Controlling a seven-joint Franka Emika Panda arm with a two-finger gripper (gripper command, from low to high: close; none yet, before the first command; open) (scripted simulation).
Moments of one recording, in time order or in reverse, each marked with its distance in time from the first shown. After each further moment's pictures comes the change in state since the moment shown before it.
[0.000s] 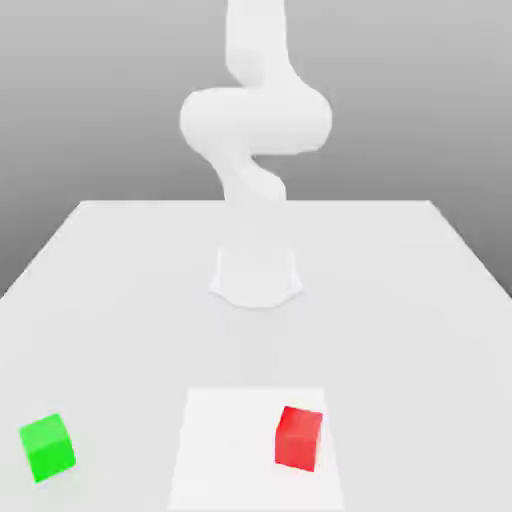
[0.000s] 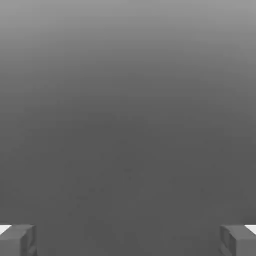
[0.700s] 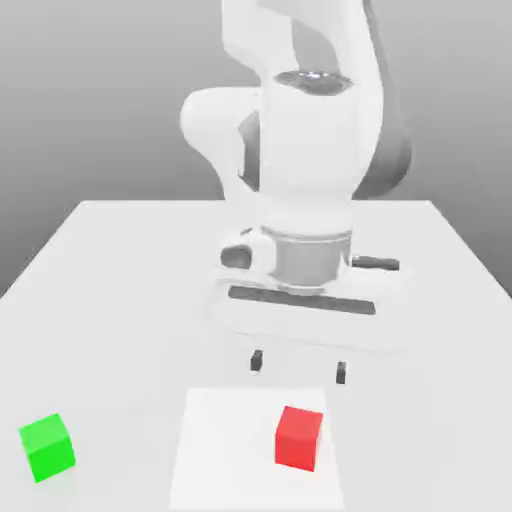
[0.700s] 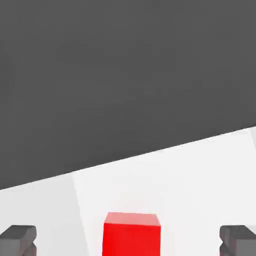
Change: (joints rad) arm -0.030 0.767 0.136 -0.306 -0.039 0.385 0.372
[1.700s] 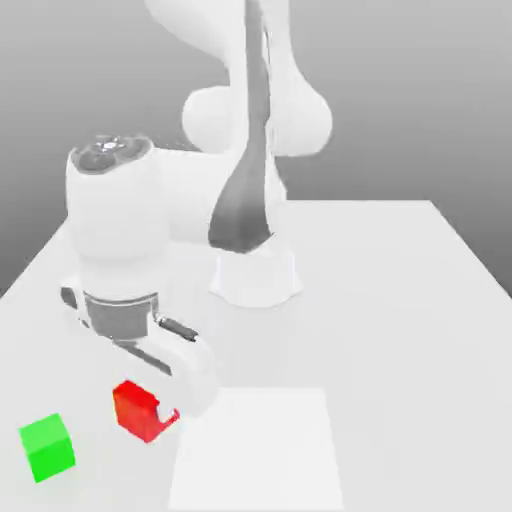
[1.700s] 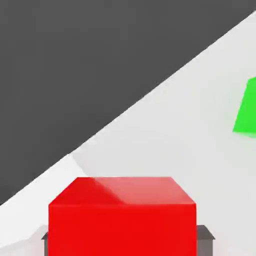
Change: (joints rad) arm -0.273 0.081 -0.271 0.173 0.078 -0.122 -0.087
